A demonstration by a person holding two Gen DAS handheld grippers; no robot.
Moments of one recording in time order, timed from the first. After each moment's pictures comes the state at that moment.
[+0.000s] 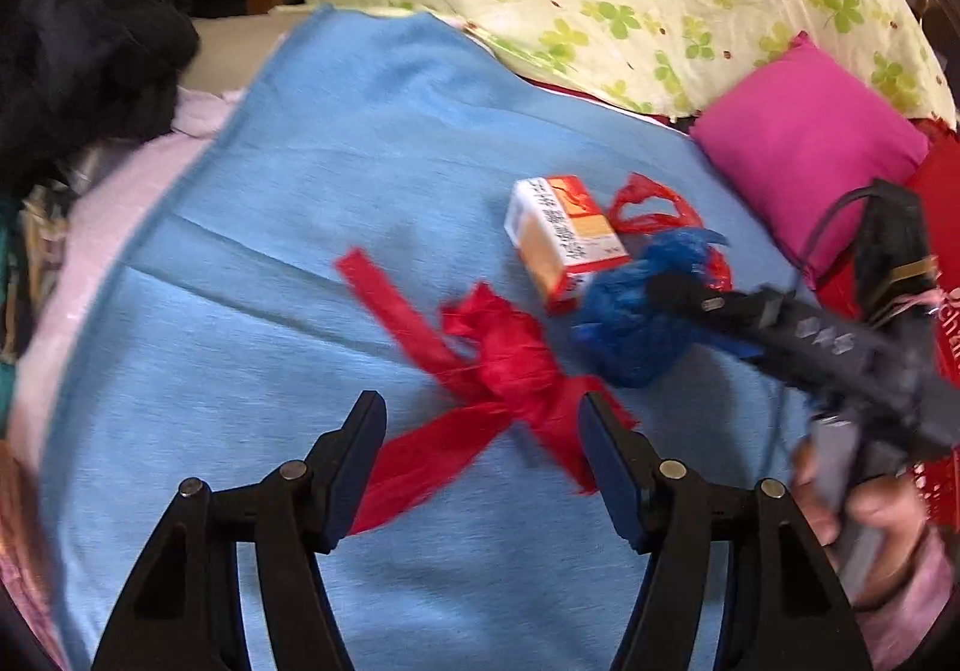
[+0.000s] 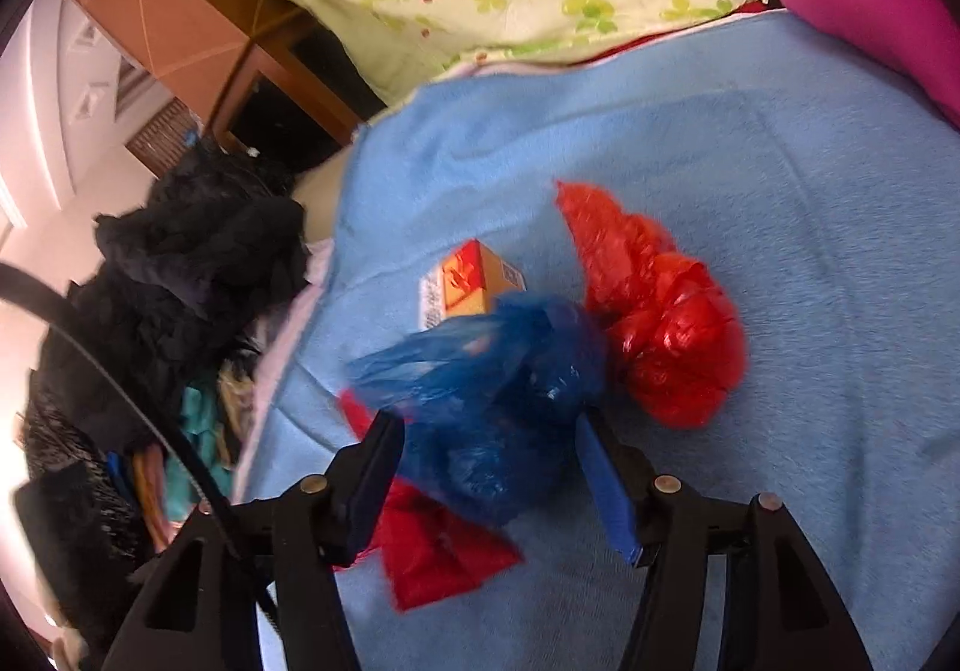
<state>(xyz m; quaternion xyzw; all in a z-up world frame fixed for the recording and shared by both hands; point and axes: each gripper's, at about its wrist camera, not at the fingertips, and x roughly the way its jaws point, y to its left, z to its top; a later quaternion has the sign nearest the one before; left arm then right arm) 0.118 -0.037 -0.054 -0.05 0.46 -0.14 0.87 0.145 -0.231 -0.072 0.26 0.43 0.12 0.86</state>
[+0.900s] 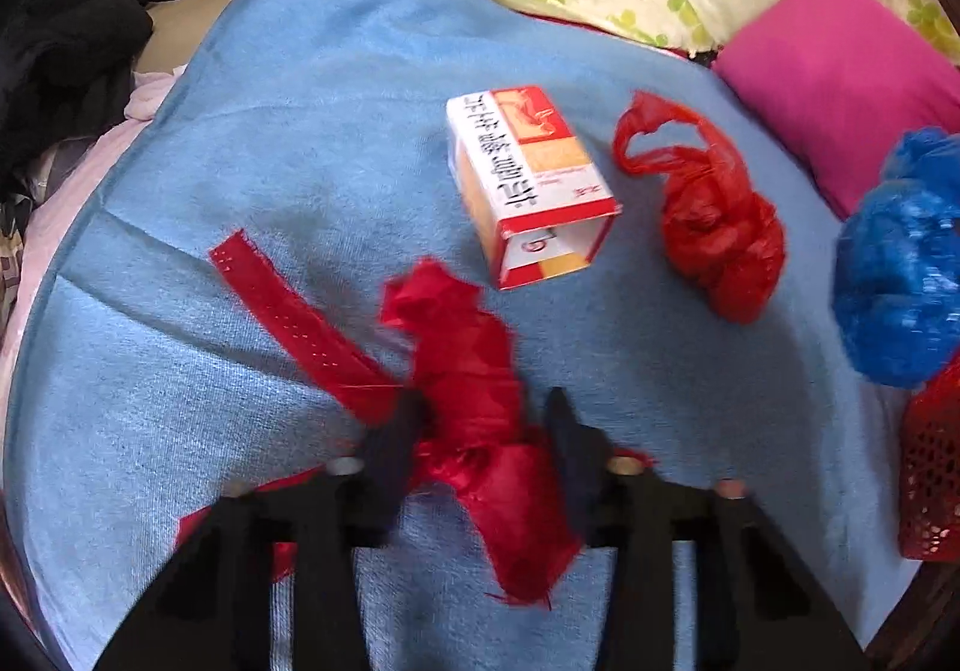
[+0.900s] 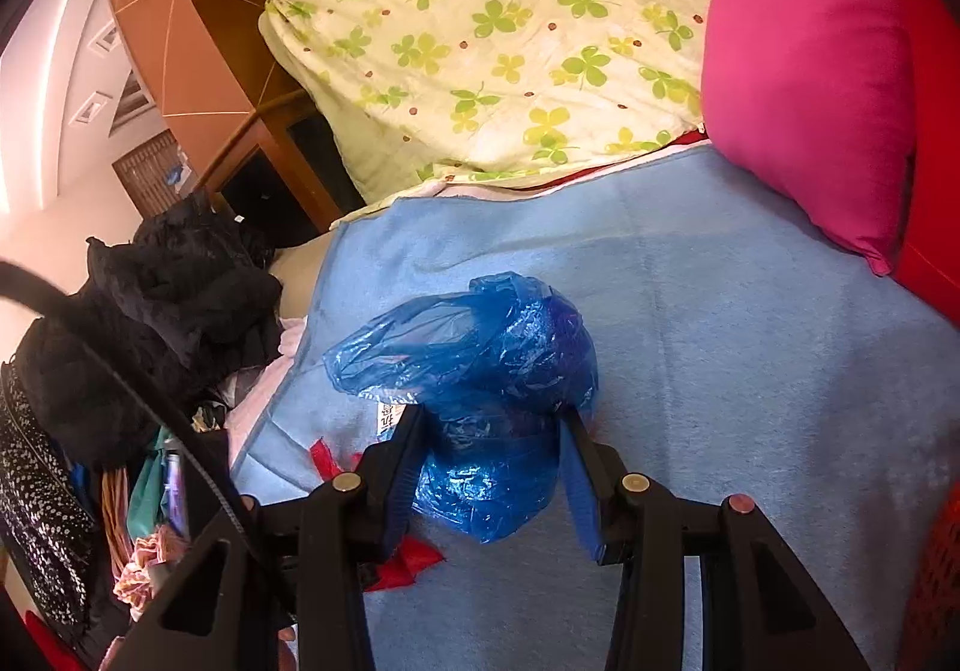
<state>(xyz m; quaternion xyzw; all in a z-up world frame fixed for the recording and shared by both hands) 0.155 -0.097 -0.097 0.00 0.51 -0.11 0.85 0.078 -0.282 -0.004 0.22 0.33 0.06 0.92</state>
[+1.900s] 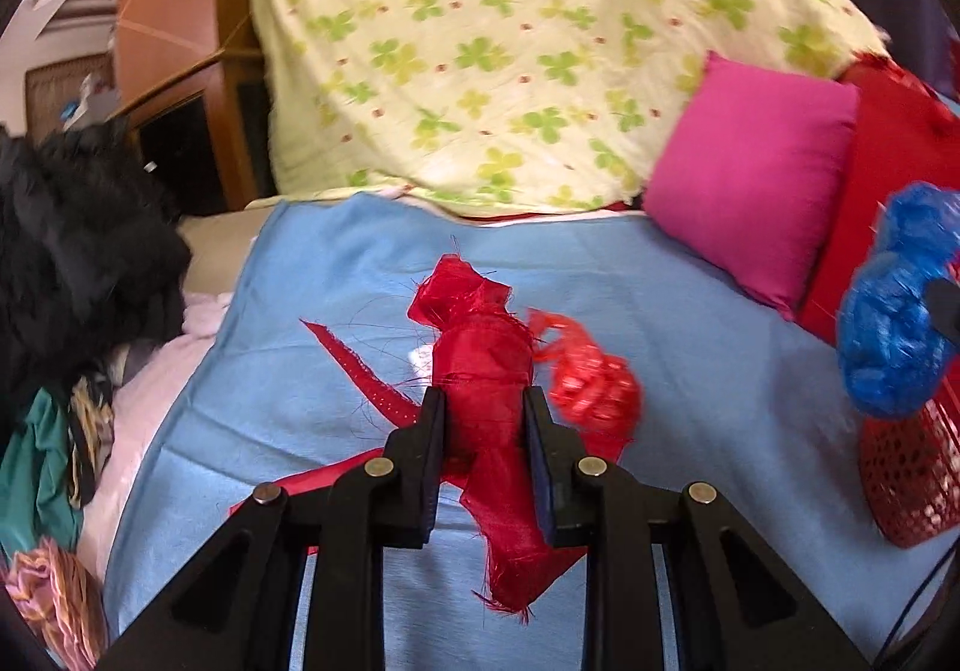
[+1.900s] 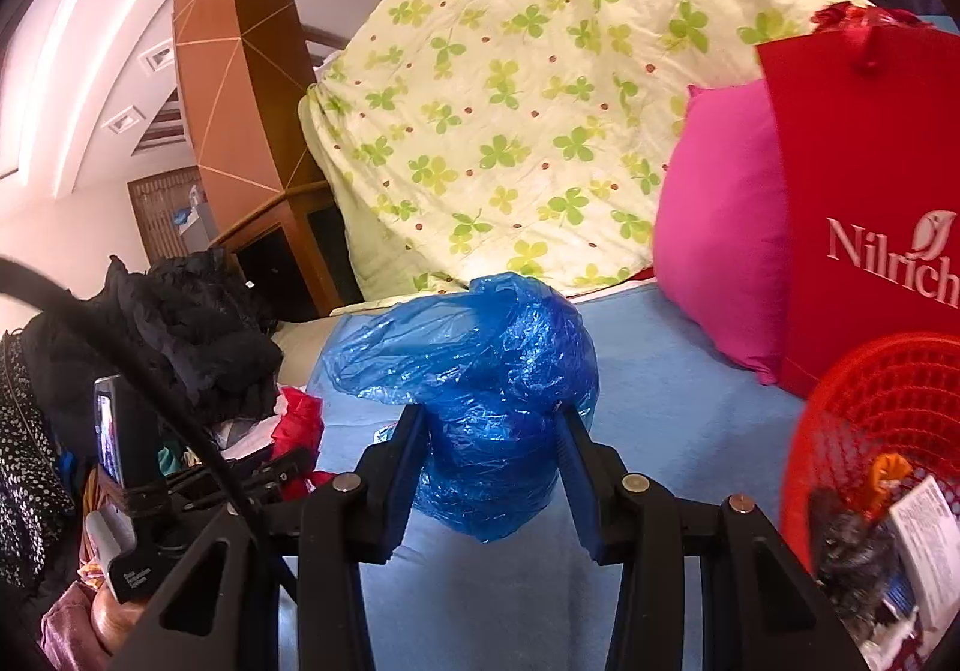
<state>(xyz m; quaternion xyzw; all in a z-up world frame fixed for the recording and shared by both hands) 0.067 -0.132 0.010 0.08 0.29 -0.13 0.94 -0.040 -0.313 0.052 0.16 0.19 0.02 0.97</state>
